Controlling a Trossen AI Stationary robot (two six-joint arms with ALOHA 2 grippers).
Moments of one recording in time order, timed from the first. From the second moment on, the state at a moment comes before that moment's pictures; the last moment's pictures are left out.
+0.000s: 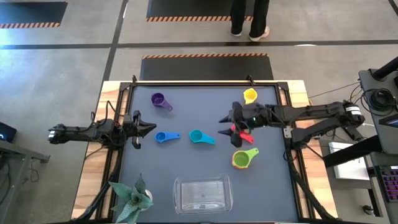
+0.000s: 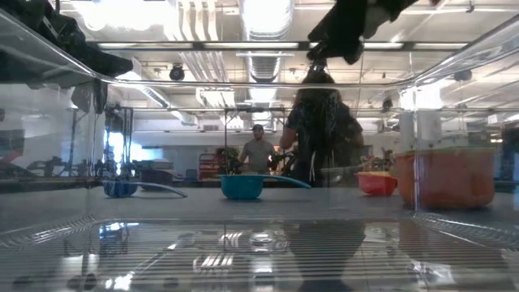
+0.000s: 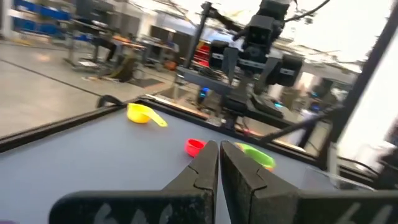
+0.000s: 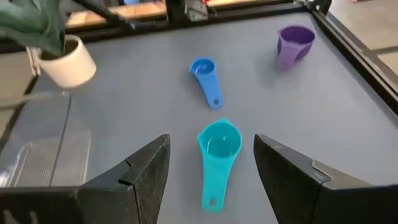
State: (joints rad) left arm -0.05 0.01 0.02 0.07 -0.26 -0.29; right arm -0.05 1.23 0.95 -0.21 -0.04 0.11
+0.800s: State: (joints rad) left arm -0.05 0.01 0.02 0.17 -0.32 -0.29; right arm -0.21 1.51 1.10 0.10 -0.14 0.44
